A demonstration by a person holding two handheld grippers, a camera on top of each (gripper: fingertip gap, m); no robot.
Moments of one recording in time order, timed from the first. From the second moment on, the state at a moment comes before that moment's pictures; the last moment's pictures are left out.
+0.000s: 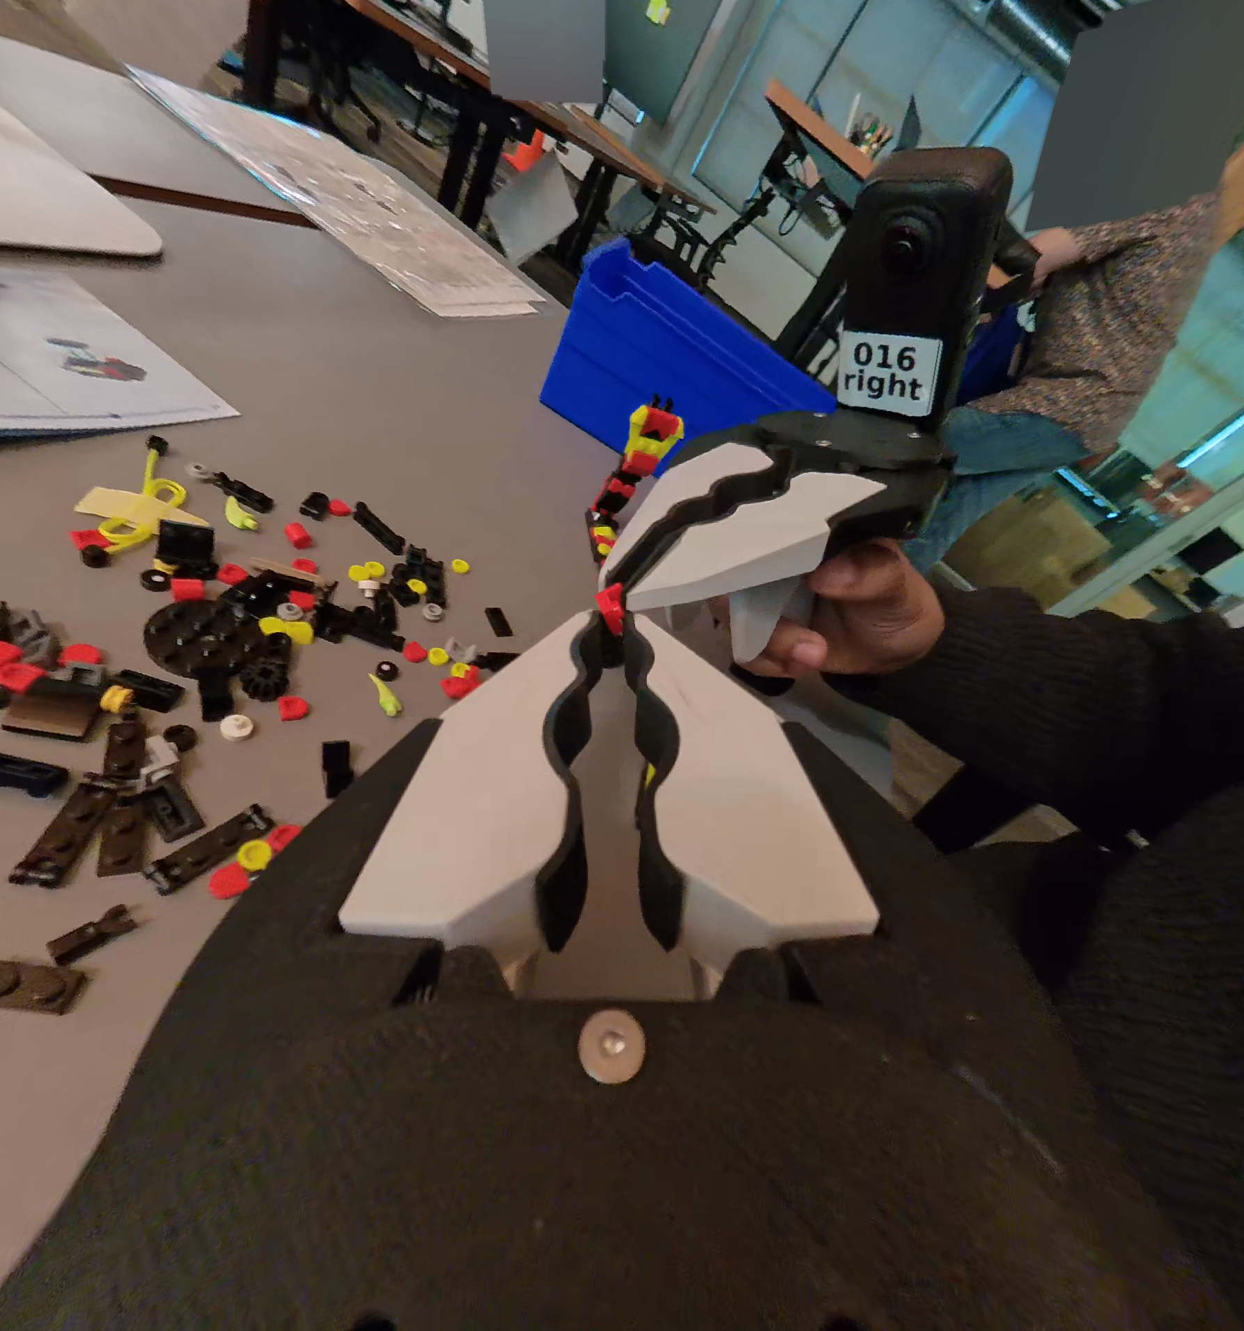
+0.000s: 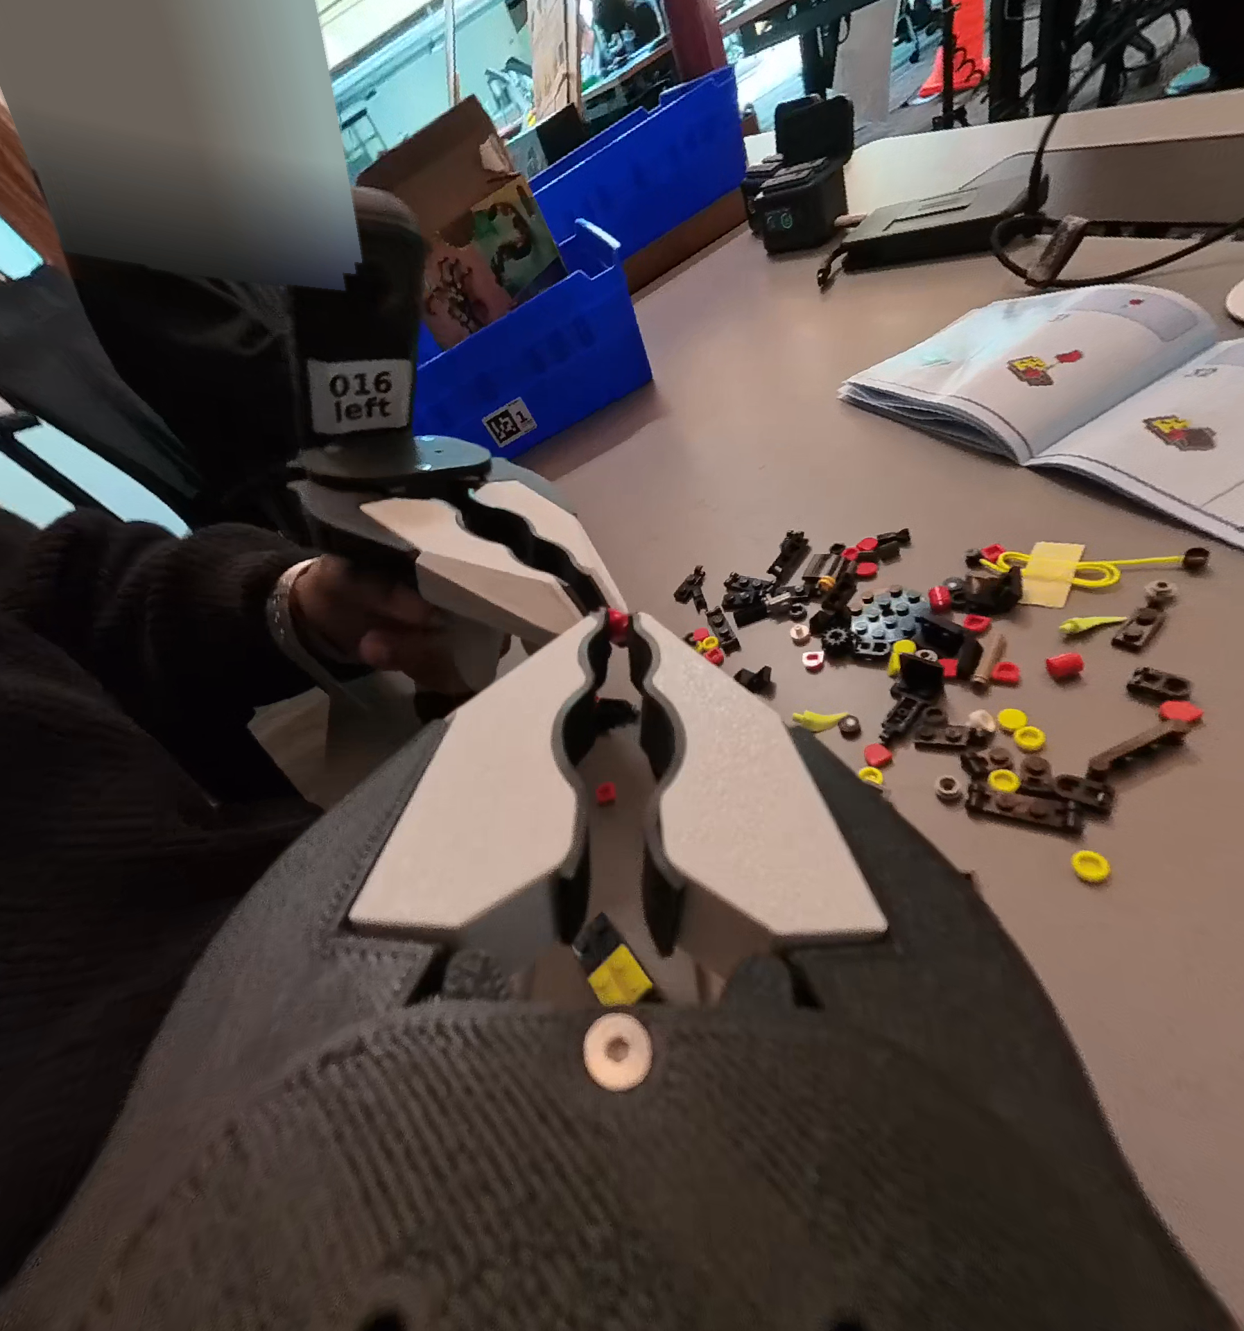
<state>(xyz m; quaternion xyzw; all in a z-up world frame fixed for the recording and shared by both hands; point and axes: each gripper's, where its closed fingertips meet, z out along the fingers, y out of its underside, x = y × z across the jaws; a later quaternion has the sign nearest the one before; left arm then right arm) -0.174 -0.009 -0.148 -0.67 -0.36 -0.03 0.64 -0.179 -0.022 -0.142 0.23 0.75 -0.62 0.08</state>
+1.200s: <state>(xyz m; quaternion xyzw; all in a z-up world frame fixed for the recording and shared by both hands) -0.119 0.004 -0.158 -0.70 -0.29 -0.29 0.59 -0.124 -0.006 -0.153 -0.11 0.85 -0.49 -0.14</state>
